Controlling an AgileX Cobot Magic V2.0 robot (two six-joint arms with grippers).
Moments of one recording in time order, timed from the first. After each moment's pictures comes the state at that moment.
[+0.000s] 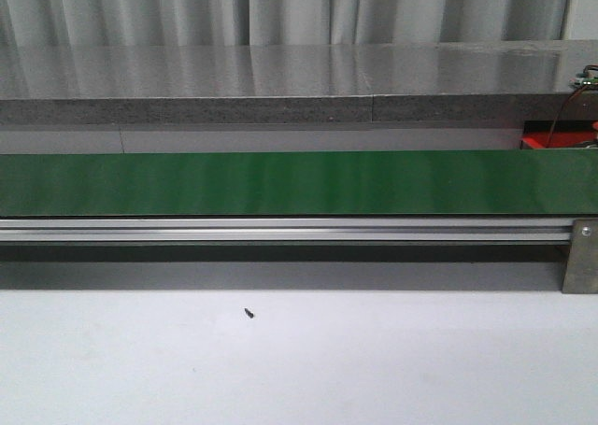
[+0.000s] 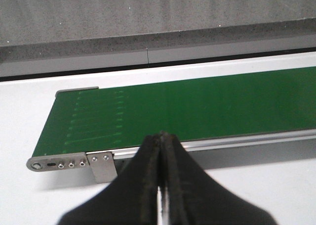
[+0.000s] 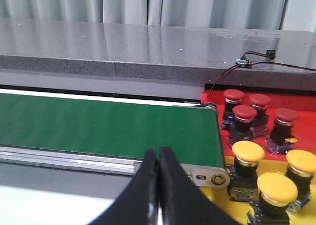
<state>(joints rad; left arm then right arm) 0.07 0.31 -0.37 -0.30 0.45 0.32 0.10 -0.01 0.03 0.00 0.05 0.02</state>
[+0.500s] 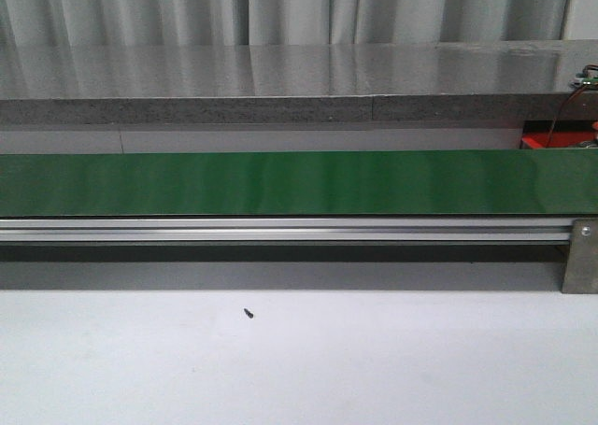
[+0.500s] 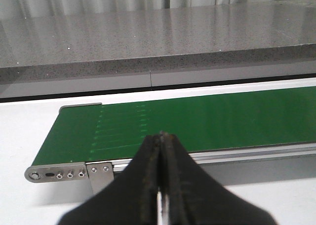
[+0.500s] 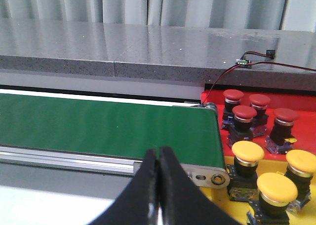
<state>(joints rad) 0.04 0.10 -0.19 -0.32 0.33 0.32 0.10 -0.01 0.03 0.00 0.05 0.02</state>
